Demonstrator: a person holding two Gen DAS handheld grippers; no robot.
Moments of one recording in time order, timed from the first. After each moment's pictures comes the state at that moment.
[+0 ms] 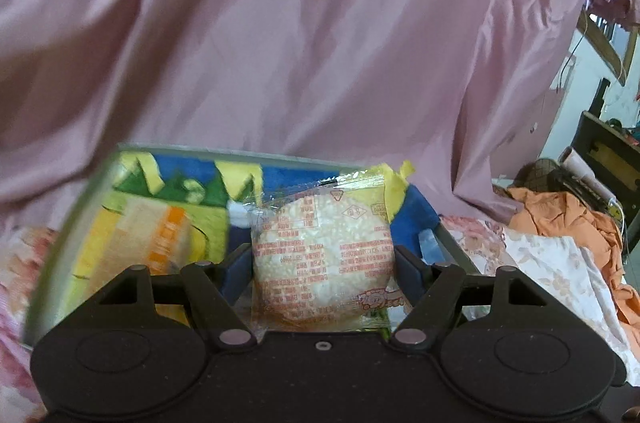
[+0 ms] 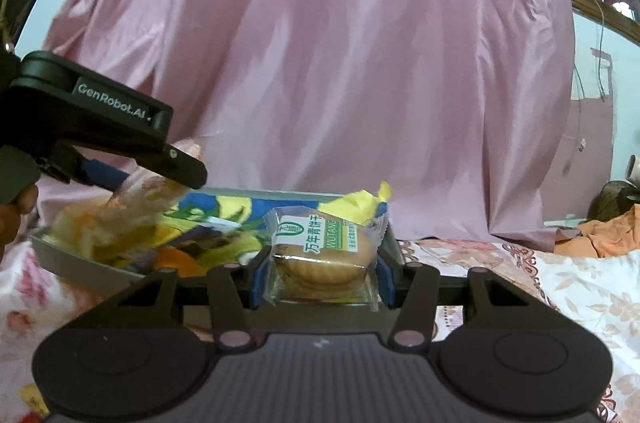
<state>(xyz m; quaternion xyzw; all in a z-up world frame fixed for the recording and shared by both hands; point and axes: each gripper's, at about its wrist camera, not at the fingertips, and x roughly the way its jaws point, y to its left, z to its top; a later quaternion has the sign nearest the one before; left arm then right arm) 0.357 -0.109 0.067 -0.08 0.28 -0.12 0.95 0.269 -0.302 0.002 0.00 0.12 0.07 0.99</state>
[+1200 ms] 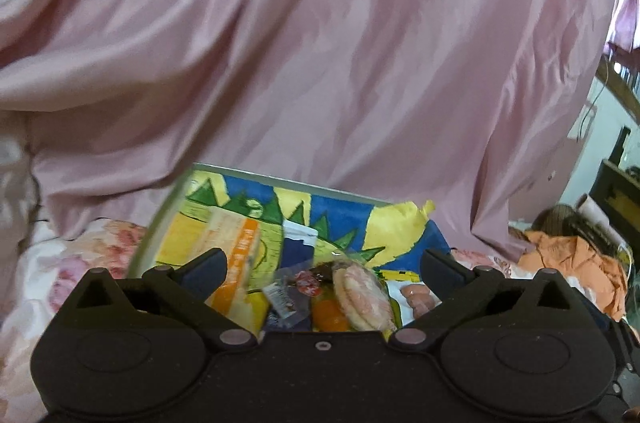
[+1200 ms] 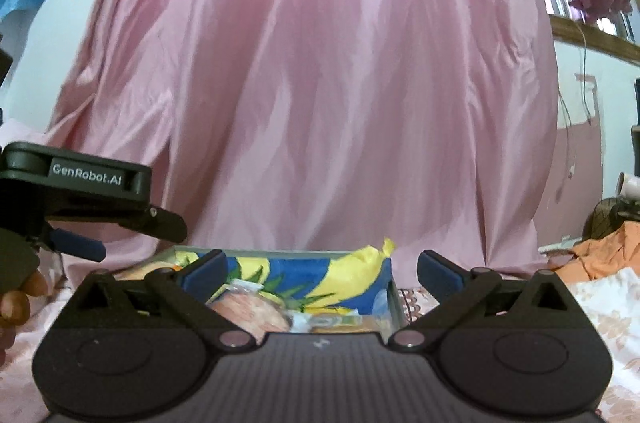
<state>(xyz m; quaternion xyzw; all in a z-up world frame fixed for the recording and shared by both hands) 0.277 -0.073 0.109 -0.11 0.22 -0.05 0.97 0.222 -0.298 0.058 0.04 0.06 0.07 0.99</state>
